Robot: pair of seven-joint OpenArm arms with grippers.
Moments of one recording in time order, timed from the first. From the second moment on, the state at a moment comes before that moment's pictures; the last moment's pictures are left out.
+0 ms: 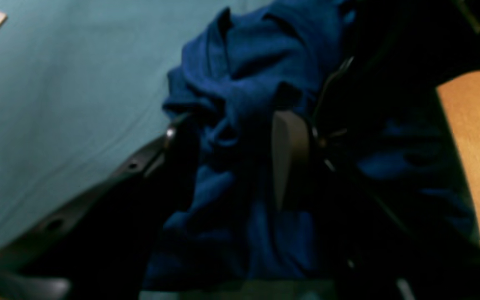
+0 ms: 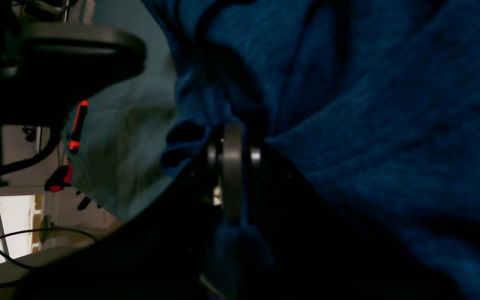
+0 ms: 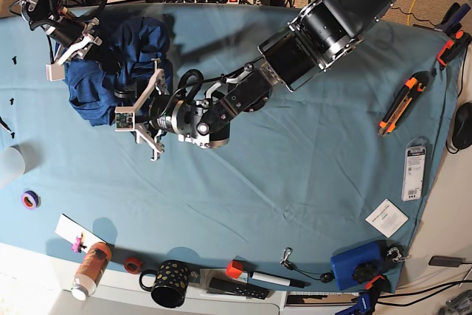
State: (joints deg) left arm -29.7 10.2 51.8 61.8 -8.9 -43.5 17.9; right arm -16.3 12.9 46.9 87.7 72.1 39.8 -78.0
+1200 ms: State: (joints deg) left arm -24.1 10.1 65.2 55.9 -1.1 -23.8 2.9; right arm -15.6 13.0 47.0 87.5 72.6 39.4 -78.4
